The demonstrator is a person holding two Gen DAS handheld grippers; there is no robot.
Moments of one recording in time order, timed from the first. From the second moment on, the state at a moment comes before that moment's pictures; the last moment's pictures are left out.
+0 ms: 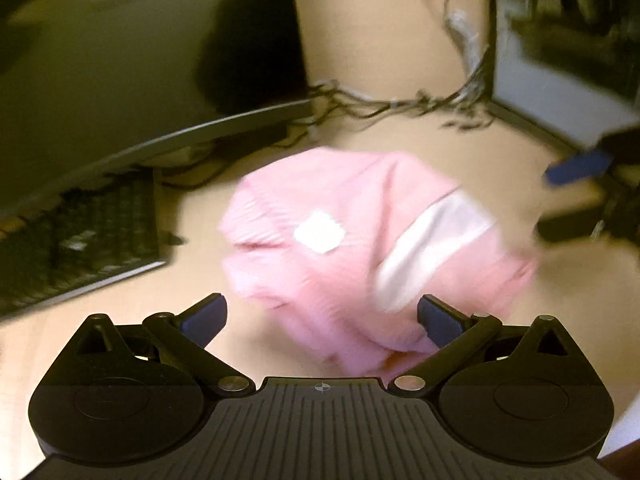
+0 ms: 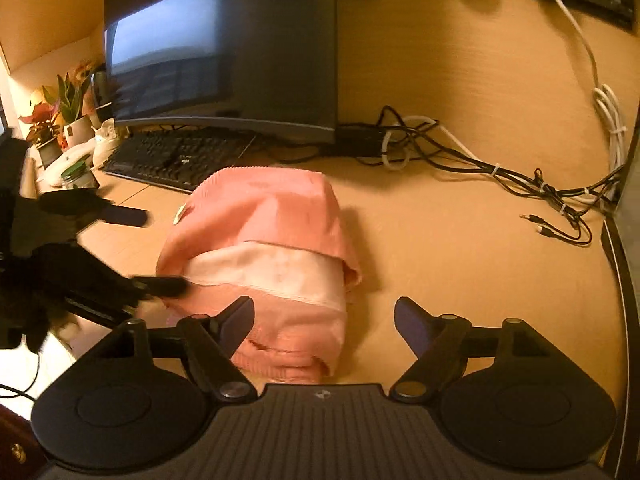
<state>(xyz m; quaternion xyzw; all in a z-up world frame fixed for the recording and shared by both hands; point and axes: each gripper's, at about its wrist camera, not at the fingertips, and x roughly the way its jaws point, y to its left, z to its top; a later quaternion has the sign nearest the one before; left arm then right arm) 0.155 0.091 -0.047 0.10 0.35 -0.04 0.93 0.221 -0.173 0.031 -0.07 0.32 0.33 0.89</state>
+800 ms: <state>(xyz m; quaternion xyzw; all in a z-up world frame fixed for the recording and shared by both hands) 0.125 0.138 -0.028 0.00 0.33 -0.04 0.94 0.226 -0.092 0.025 -0.24 0.17 0.31 0.91</state>
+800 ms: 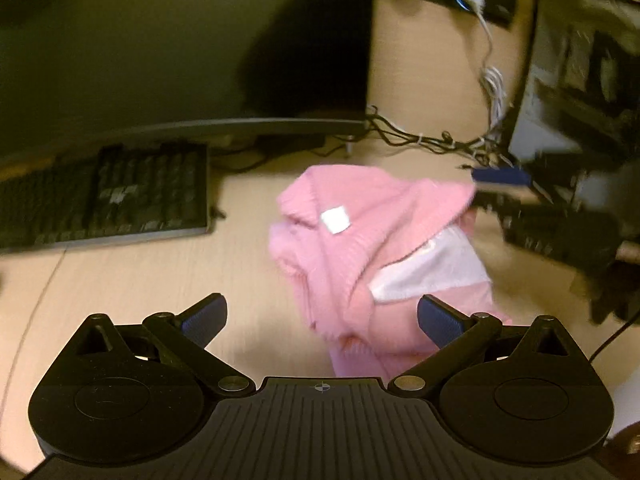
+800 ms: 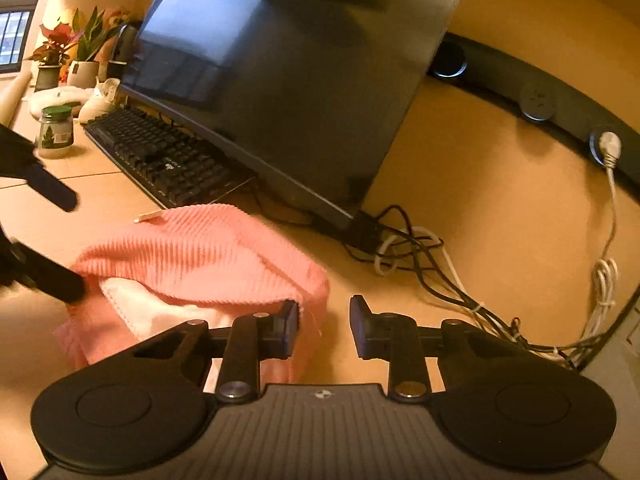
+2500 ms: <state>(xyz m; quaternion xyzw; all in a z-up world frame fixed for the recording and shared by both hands) 0.172 0.232 -0.042 -0.22 0.38 -0.17 0.88 0.326 0.008 -0.004 -0.15 0.42 0.24 0.86</state>
